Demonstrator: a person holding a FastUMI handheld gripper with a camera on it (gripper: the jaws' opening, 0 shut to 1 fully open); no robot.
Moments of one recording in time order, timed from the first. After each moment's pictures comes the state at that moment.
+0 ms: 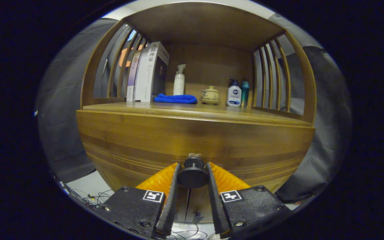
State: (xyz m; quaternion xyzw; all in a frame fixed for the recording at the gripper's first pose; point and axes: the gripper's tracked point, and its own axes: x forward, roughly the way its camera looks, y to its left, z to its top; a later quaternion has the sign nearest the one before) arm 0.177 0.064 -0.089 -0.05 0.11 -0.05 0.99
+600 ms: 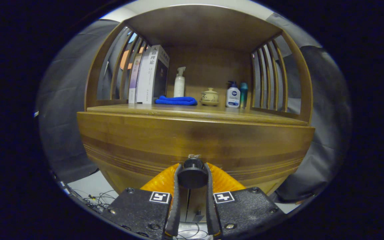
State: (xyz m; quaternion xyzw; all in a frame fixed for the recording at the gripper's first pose) arm 0.163 0.066 -0.086 -0.05 0.10 -0.03 0.99
